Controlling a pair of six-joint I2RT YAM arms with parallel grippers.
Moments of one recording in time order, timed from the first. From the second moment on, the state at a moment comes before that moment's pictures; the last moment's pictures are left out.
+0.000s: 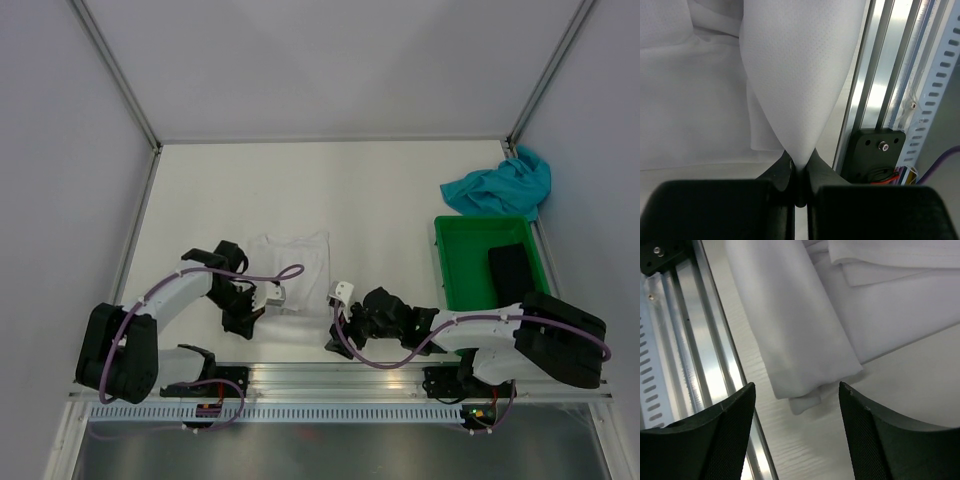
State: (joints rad) left arm -0.30 1.27 0.65 -1.05 0.56 1.07; right arm 1.12 1.30 0.36 0.39 -0.22 0.16
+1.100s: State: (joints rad) left arm -0.23 1.20 0.70 -1.06 0.61 1.05; right arm 0.99 1.46 0.37 0.57 -0.48 0.49
